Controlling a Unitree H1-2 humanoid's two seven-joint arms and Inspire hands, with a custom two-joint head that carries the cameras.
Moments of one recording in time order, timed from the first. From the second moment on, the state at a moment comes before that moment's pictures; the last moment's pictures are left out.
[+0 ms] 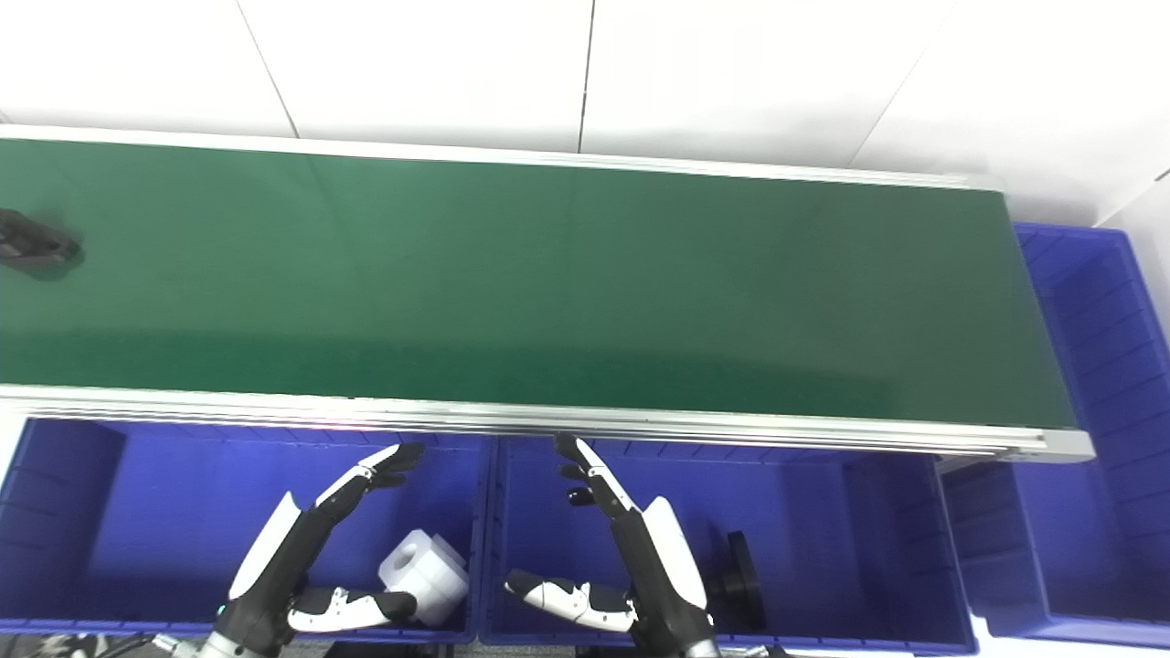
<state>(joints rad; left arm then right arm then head) 0.35 0.50 -0.77 -0.02 0.23 -0.45 0.45 0.58 -0.10 0.35 -0.10 -0.42 -0.38 -0.06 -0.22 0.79</state>
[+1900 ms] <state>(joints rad) 0.35 0.43 -0.76 0.05 0.25 -0.45 0.43 0.53 -0.18 0.41 0.00 -0.37 -0.41 -0.14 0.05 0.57</state>
